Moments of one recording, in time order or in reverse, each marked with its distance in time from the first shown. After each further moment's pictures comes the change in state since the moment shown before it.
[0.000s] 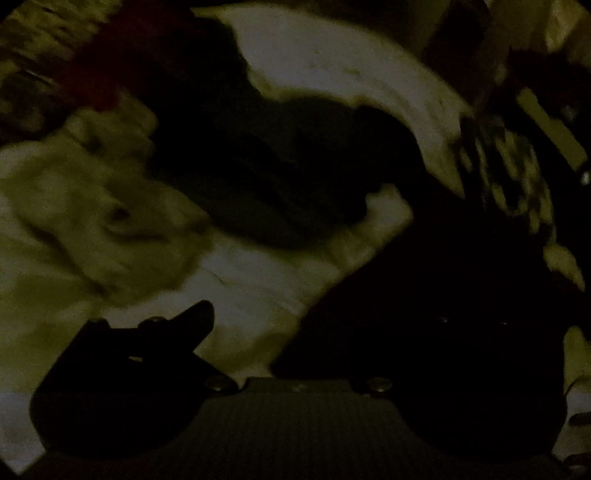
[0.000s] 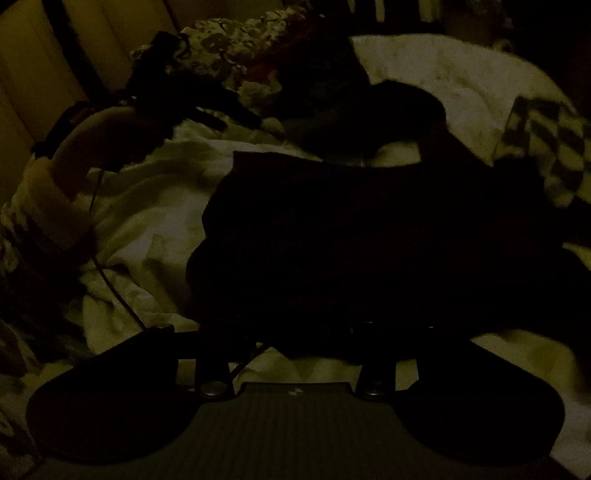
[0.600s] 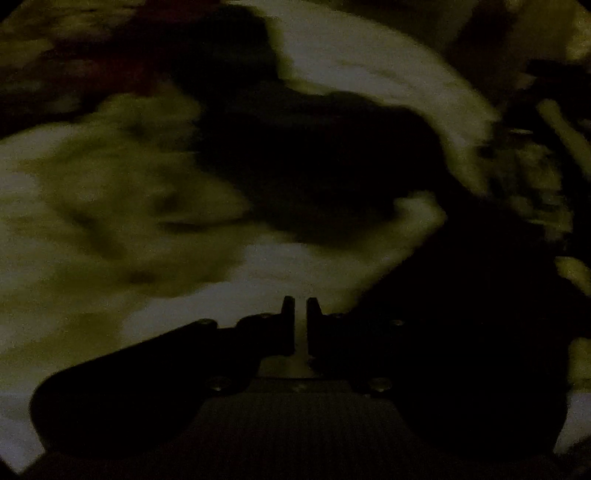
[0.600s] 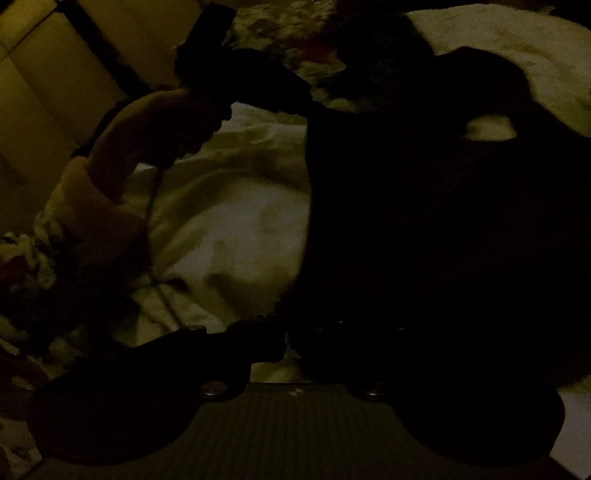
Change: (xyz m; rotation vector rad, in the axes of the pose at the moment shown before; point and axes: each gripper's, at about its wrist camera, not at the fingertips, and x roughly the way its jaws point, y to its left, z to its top) left arm -0.024 0.044 -0.002 -0.095 0.003 0.089; right arm 0.063 0.025 0.015 0.066 0.047 0.277
